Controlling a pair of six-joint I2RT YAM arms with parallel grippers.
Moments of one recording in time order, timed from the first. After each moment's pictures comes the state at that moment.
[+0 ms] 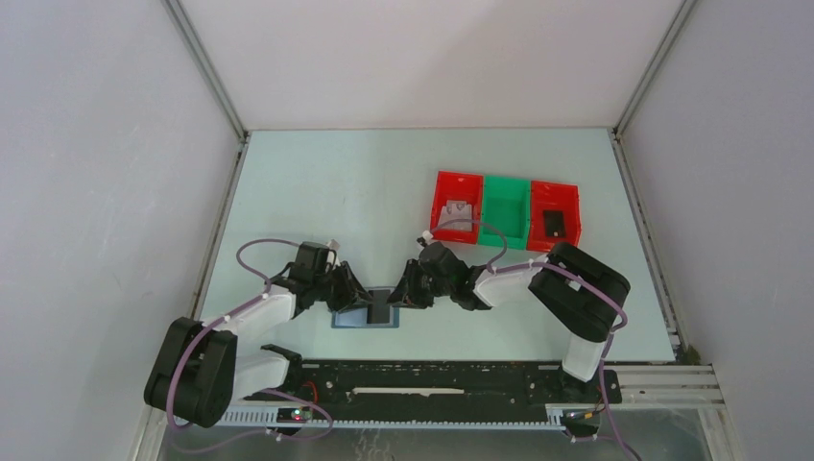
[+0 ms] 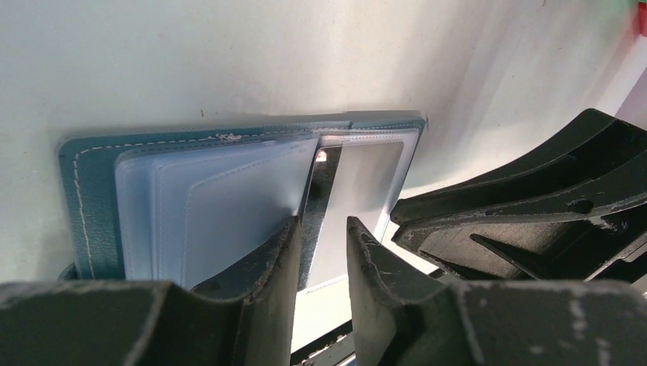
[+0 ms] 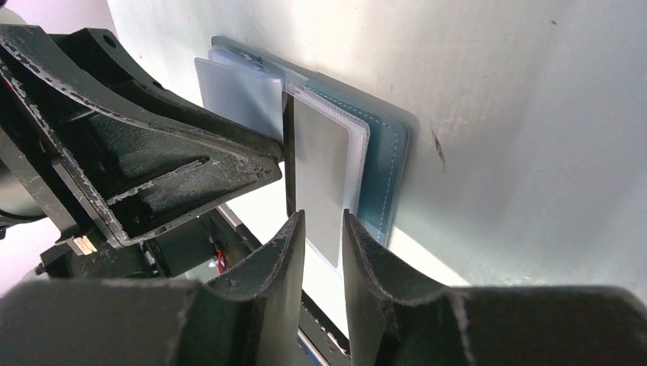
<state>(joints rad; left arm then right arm) -0.31 1.16 0.38 -0.19 0.39 -0.79 0.94 1.80 0.78 0.35 -0.25 1.12</state>
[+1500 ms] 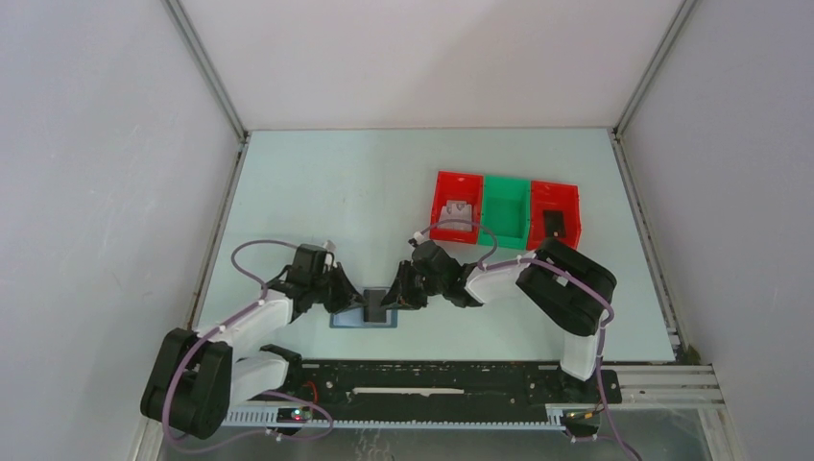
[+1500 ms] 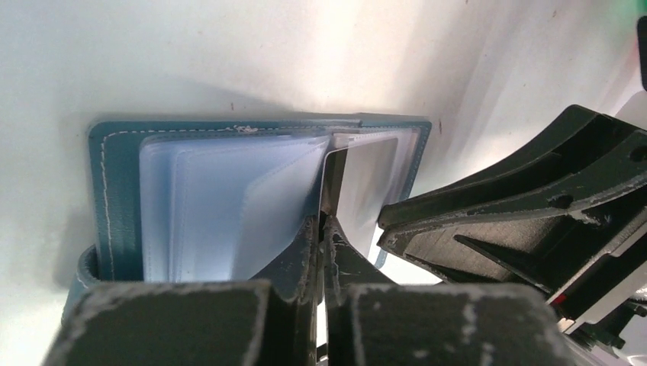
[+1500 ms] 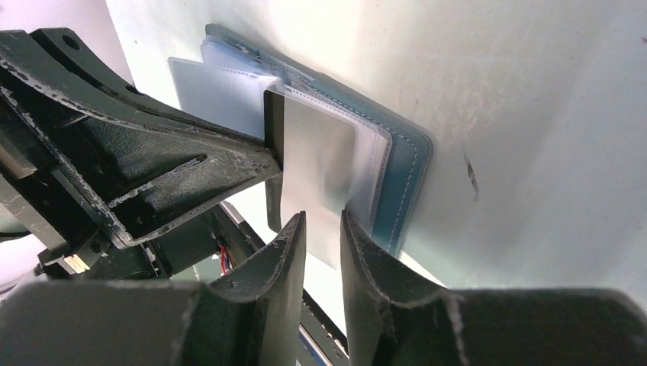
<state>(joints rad) -0.31 1.11 0.36 -0.22 0.34 -0.78 0.95 1.87 0.85 0.34 -0.31 1.12</state>
